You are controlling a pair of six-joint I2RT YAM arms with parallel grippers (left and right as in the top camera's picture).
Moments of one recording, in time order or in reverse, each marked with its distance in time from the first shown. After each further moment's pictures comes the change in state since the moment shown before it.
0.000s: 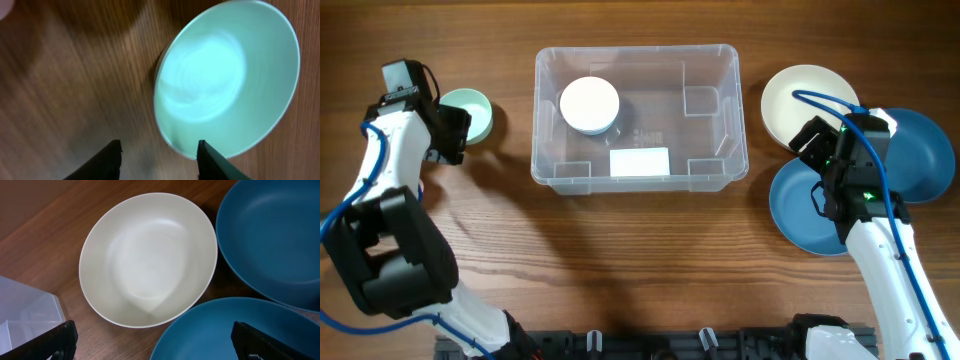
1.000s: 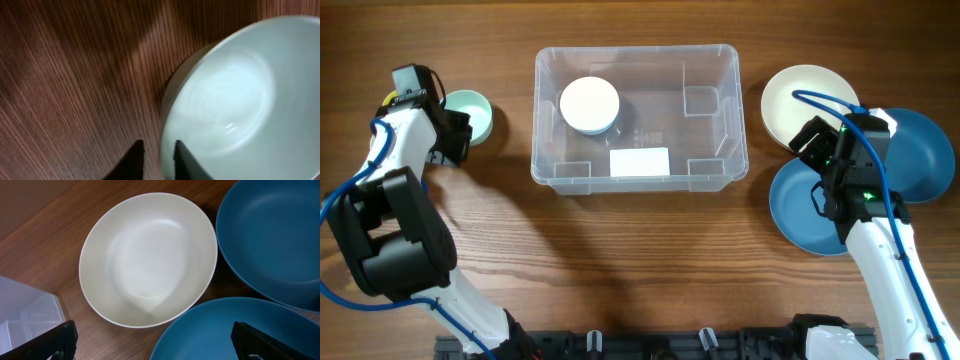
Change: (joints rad) left arm 0.000 0.089 0.000 0.051 -0.046 -0.010; right arm 0.000 0.000 0.000 0.000 0.000 0.000
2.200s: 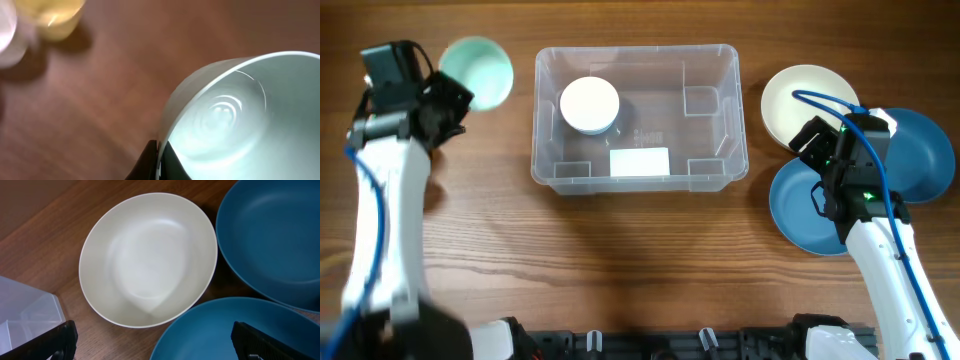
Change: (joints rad) left arm -0.108 -0.468 0.003 -0.015 0.109 0.401; right arm 0.000 0.000 0.000 0.000 0.000 0.000
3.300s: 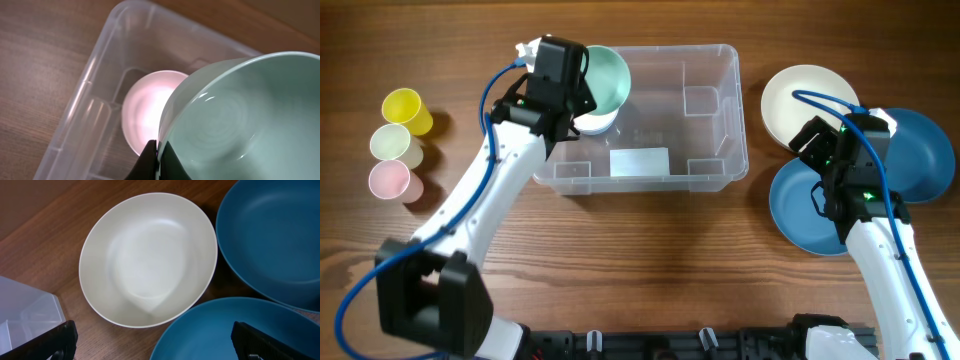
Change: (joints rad) left arm -0.510 0.191 0.004 0.106 -0.306 0.029; right arm 0.000 0.000 0.000 0.000 0.000 0.000
